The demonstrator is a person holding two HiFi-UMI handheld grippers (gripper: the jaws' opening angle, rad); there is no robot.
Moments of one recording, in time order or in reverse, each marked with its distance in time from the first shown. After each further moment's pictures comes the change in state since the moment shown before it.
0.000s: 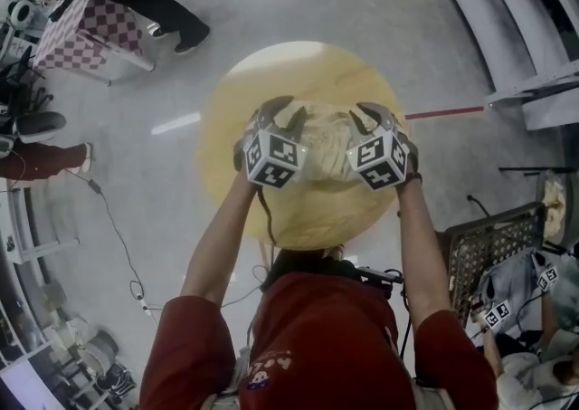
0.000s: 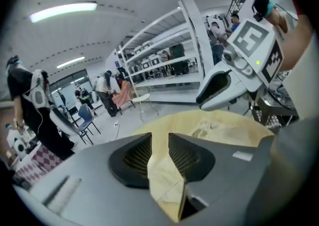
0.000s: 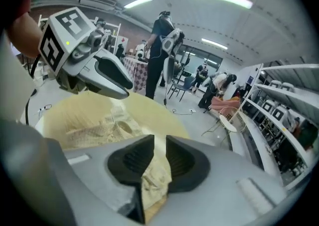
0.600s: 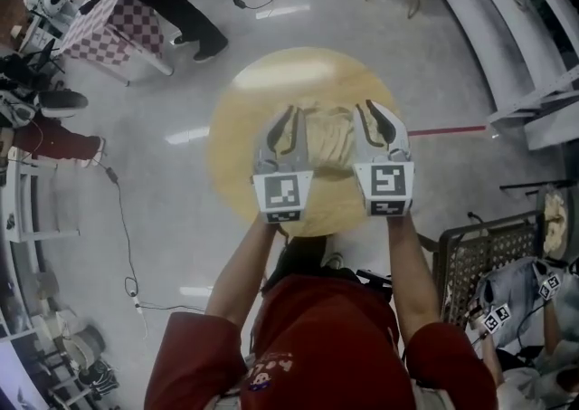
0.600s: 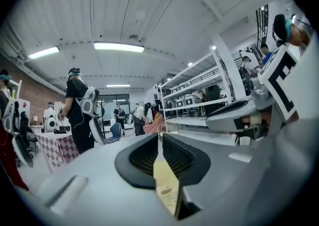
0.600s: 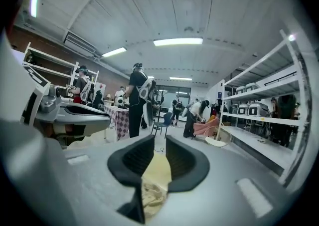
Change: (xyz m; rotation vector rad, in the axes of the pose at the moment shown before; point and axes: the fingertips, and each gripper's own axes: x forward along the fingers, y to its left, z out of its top) left arm -0.147 -0.020 0.069 -0.291 -0.441 0.415; right arm -0.145 0.002 0.072 0.312 -0.501 -0.205
